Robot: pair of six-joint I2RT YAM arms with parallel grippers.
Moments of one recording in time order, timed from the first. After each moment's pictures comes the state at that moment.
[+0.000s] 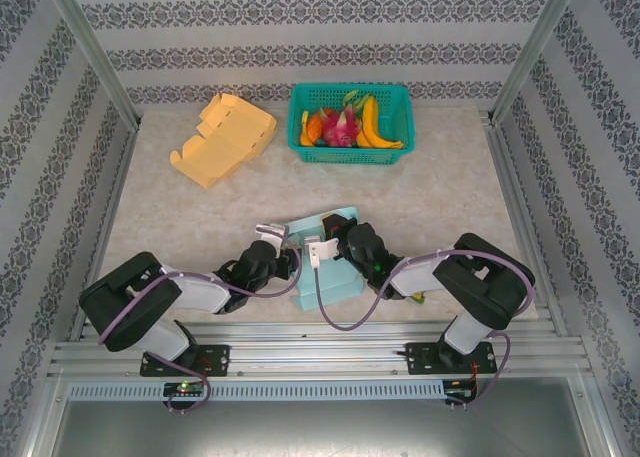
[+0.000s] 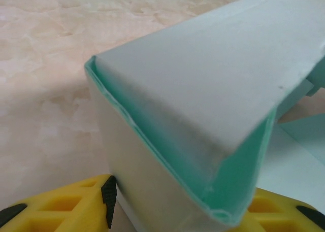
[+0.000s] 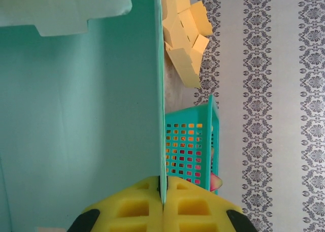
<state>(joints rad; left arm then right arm) -0.77 1.49 0.34 0.62 -0.25 -0.37 0.82 1.64 0.49 0.88 0.22 -1.36</state>
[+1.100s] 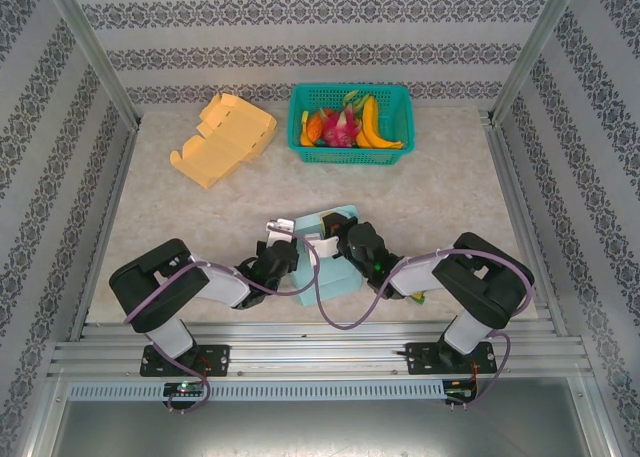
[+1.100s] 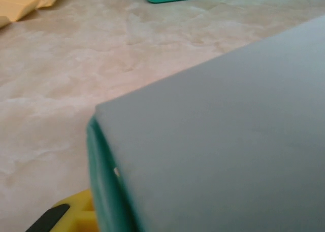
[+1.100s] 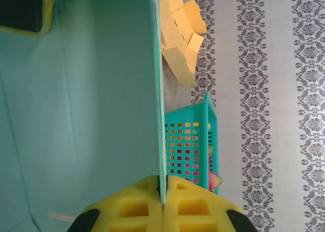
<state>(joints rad) -0.84 1.66 0.47 0.61 -0.64 -0.34 0.81 1.65 0.49 0.90 0.23 -1.33</state>
